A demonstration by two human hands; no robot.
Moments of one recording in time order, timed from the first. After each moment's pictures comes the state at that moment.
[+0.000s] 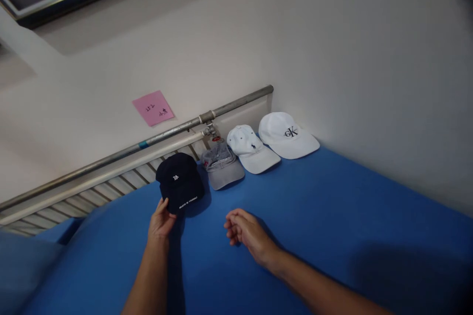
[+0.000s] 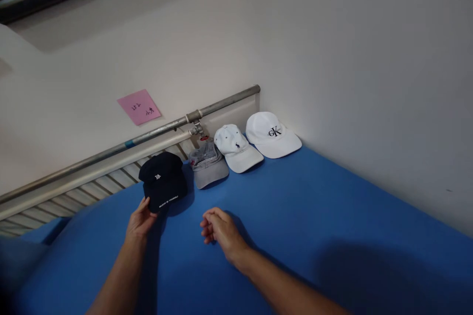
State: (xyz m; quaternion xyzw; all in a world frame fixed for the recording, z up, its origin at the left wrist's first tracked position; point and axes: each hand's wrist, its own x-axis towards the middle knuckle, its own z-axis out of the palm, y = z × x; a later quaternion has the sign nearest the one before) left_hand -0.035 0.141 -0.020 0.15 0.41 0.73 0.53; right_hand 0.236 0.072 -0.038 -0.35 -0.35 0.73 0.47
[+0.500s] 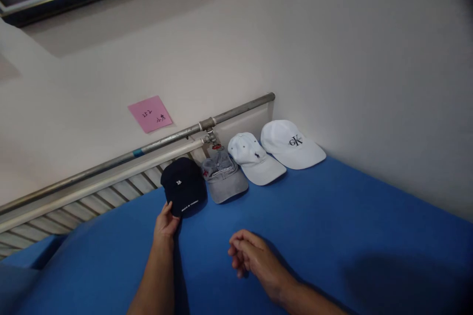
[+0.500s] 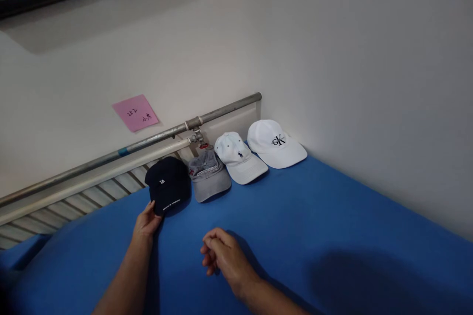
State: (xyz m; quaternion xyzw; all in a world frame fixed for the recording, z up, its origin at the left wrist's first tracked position) left_hand -0.037 0.202 -0.042 0.13 0.41 0.72 0.54; right_hand 0.236 0.073 -0.034 -0.37 -0.37 0.73 0.43
